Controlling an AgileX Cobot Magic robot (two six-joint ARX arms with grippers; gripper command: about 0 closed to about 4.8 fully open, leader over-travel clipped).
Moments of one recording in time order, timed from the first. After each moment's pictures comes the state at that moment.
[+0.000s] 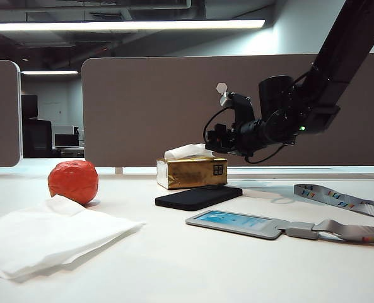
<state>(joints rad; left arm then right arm) 0.00 0.00 0.01 0.13 0.49 -0.04 0.27 2.37 1.65 0.58 -0.39 0.06</state>
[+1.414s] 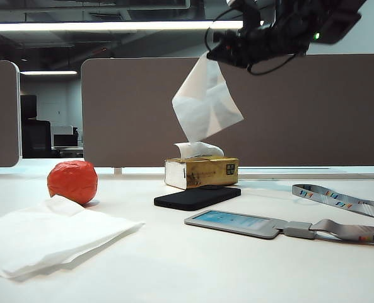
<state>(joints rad) 0.00 0.00 0.01 0.10 0.49 -0.04 0.27 2.03 1.65 0.49 -0.55 0.06</state>
